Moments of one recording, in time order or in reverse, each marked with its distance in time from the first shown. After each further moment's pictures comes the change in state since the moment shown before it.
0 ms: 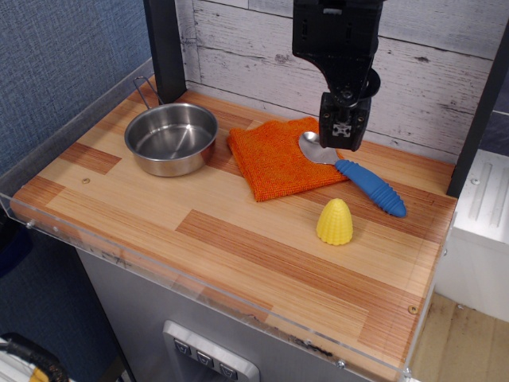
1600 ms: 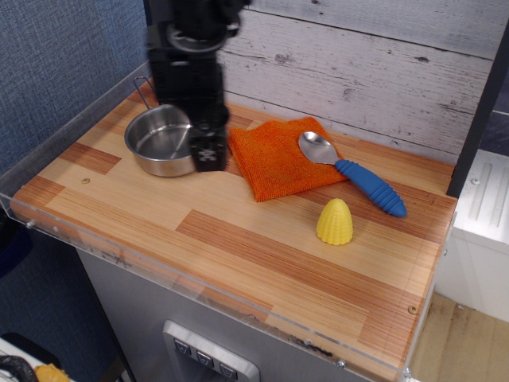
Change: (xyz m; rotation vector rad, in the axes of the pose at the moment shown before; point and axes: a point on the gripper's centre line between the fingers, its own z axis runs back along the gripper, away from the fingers) arm 0.115 -0.001 -0.058 0.067 -0.079 0.302
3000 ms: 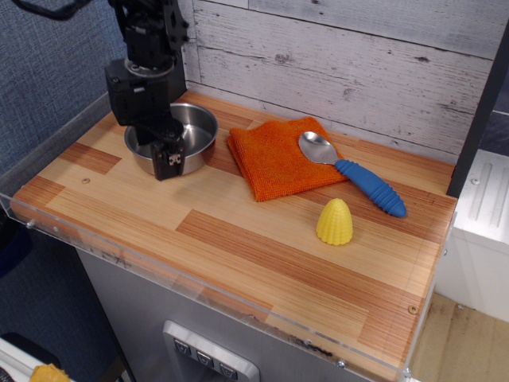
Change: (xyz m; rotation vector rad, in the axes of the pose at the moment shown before) arm 0.048 -0.042 -0.073 0.093 -0.132 0.341
